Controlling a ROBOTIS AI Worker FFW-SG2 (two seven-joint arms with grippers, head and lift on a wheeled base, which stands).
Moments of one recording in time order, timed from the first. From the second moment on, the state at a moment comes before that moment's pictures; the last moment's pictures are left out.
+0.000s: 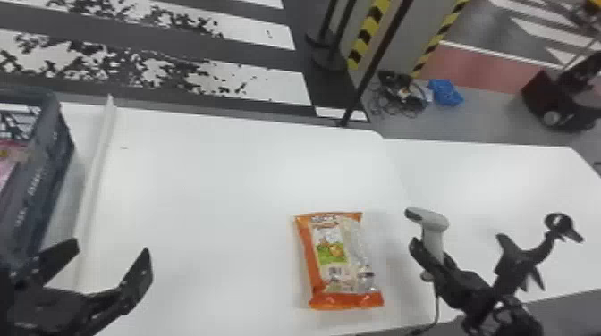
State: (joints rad) left arm 0.70 0.13 -0.14 -2.26 0.14 0.40 -0.13; right arm 0.44 -0.26 -0.59 -1.51 -0.36 0.17 0.61
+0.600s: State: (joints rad) left arm 0.67 0.11 -0.18 -2.20 0.11 0.37 -0.11; right arm 0.31 -0.35 -0.51 -1.26 -0.29 0.13 0.64
